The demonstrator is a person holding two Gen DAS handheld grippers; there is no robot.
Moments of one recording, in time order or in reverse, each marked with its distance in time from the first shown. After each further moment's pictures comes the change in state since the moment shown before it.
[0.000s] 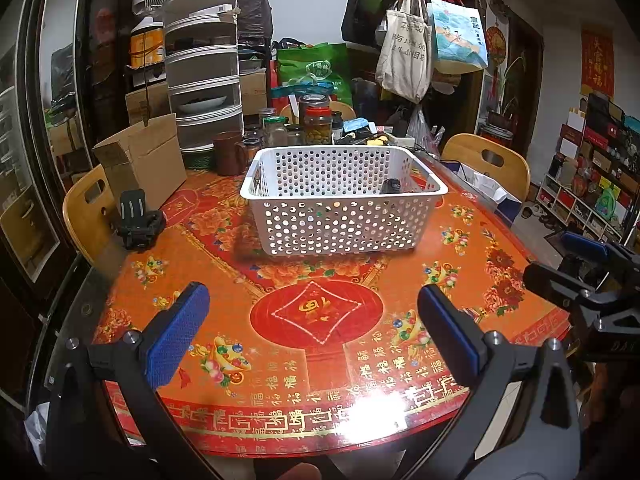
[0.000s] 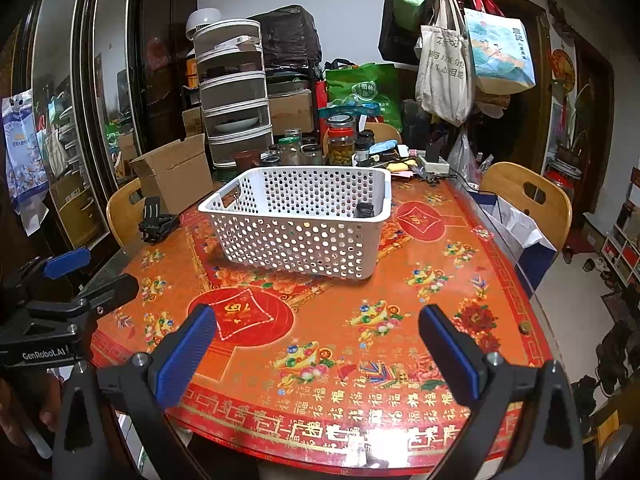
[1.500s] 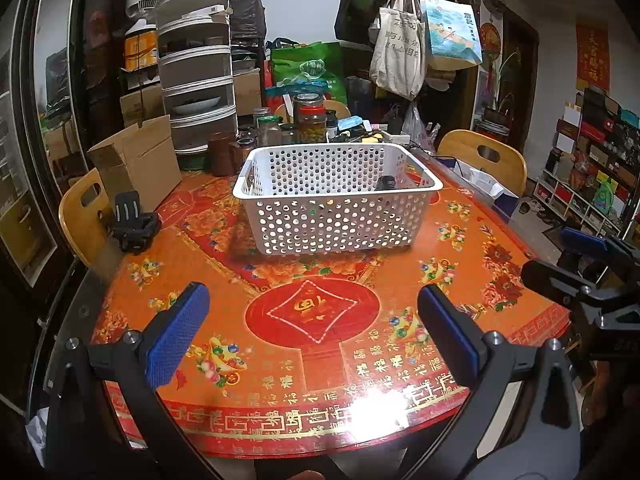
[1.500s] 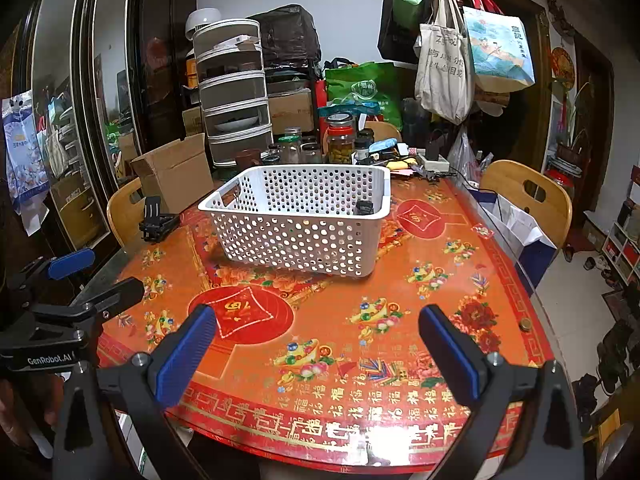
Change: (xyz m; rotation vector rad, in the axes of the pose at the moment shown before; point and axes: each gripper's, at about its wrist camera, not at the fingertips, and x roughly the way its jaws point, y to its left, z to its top) left arm 0.003 -0.006 -0.009 0.019 0.001 -0.013; right arm -0.002 0.001 0.000 0.002 0.001 0.001
